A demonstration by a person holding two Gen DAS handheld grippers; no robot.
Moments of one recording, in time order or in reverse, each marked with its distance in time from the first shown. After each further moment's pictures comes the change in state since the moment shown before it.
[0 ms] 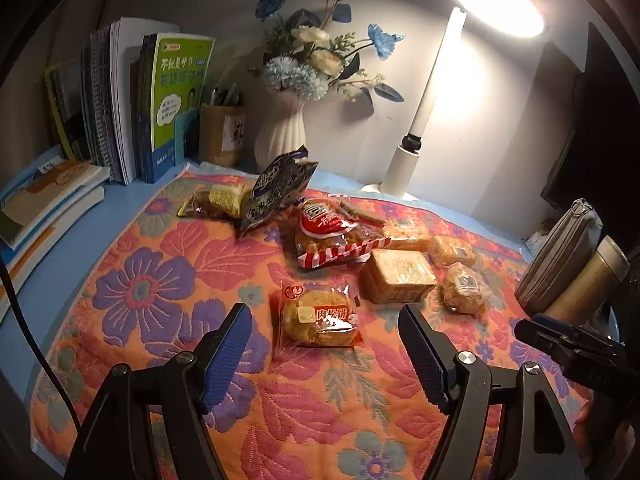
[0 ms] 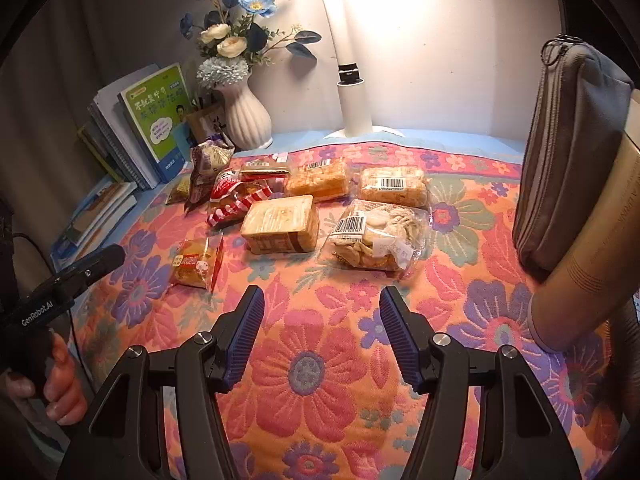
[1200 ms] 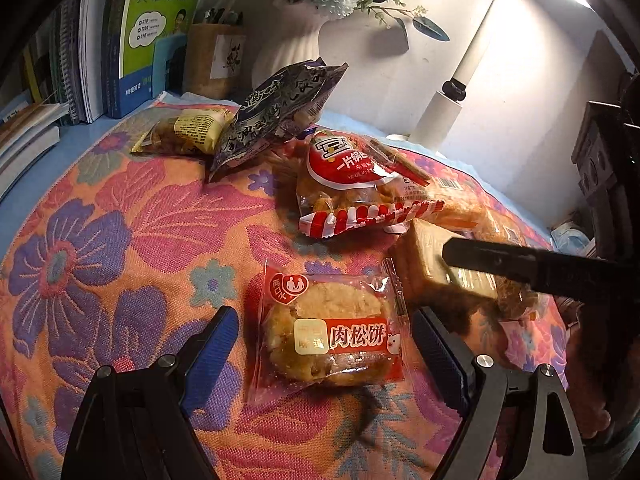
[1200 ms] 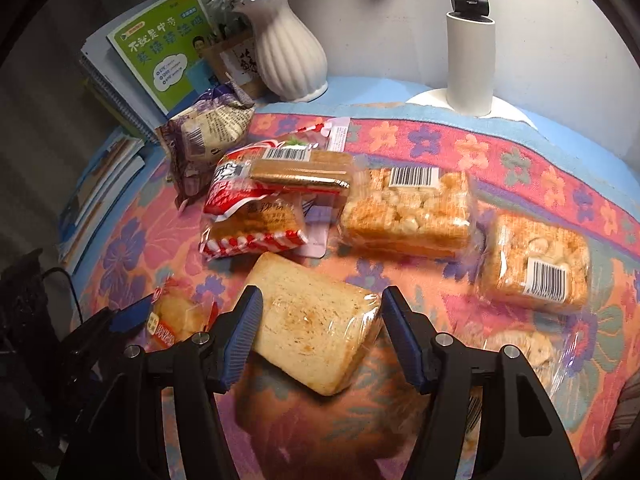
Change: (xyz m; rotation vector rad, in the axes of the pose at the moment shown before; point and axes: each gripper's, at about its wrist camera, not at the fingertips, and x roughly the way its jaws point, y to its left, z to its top) left arm 0.103 0.008 -0.001 -0.074 0.150 -0.012; right arm 0.137 0.024 0.075 -0.125 0.295 0.242
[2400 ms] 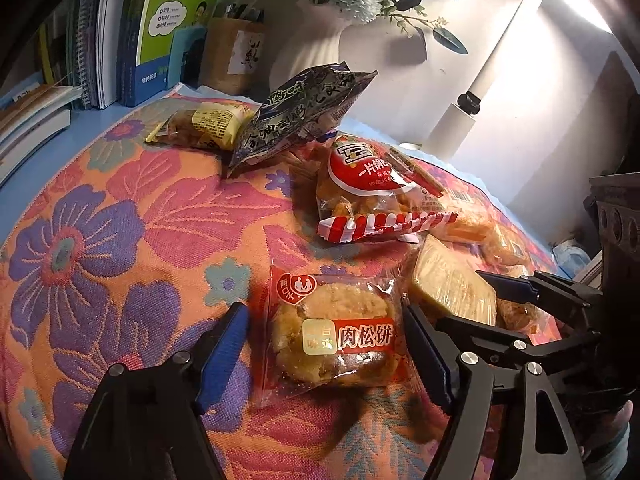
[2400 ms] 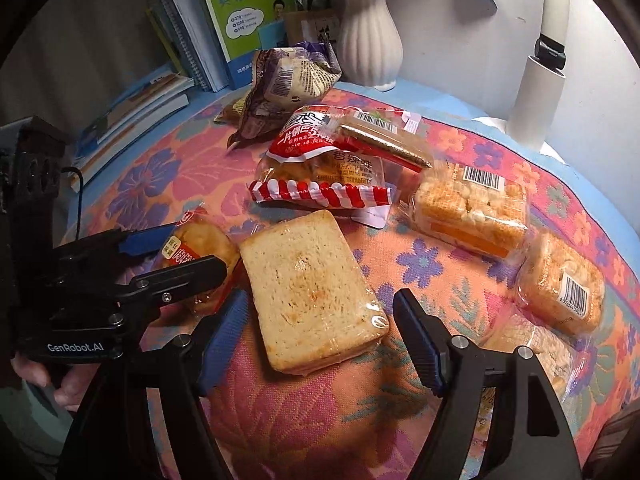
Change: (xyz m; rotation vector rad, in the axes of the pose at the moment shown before) left arm 0.000 0.012 0.001 -0.064 -0.012 -0.003; right arm 0.013 0.034 -0.018 -0.272 -0.009 -0.030
